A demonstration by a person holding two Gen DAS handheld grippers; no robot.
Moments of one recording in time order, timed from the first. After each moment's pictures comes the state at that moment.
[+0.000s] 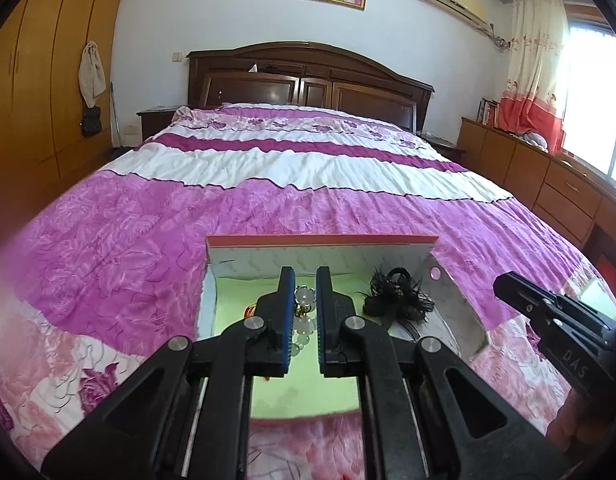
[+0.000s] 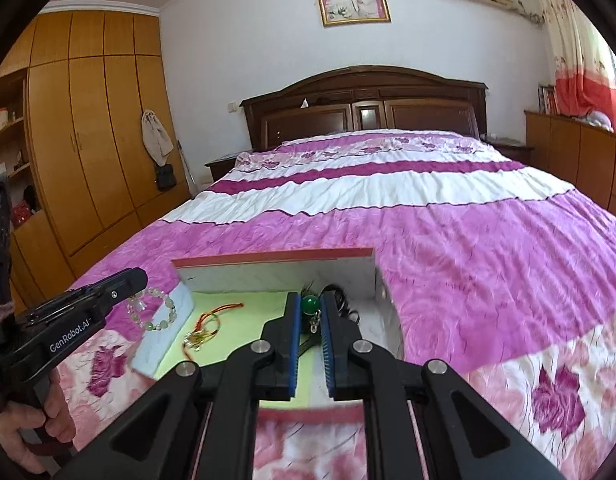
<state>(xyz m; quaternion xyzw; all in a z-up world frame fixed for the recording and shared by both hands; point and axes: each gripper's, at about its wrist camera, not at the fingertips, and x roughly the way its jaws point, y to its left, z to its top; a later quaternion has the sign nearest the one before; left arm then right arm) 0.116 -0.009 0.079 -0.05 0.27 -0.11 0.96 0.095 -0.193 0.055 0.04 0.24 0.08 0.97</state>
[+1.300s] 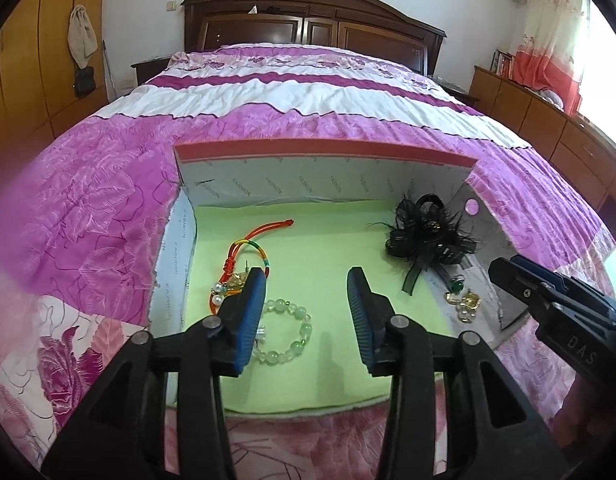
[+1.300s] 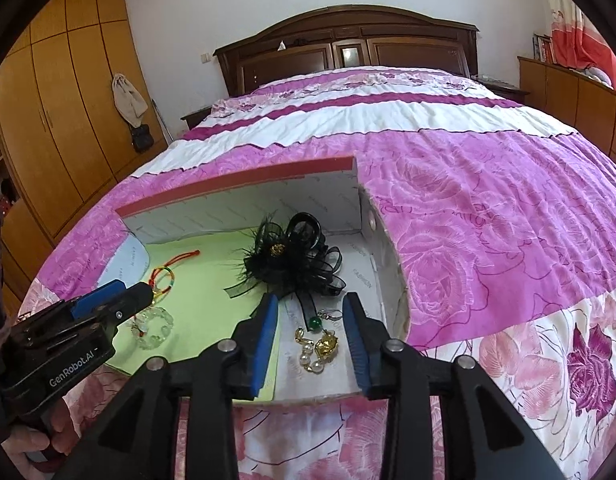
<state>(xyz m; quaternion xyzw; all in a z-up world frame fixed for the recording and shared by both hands) 0.142 -0.025 0.027 -0.03 0.37 -0.10 0.92 0.136 -0.205 -0.002 0.06 0.35 0.06 0.93</state>
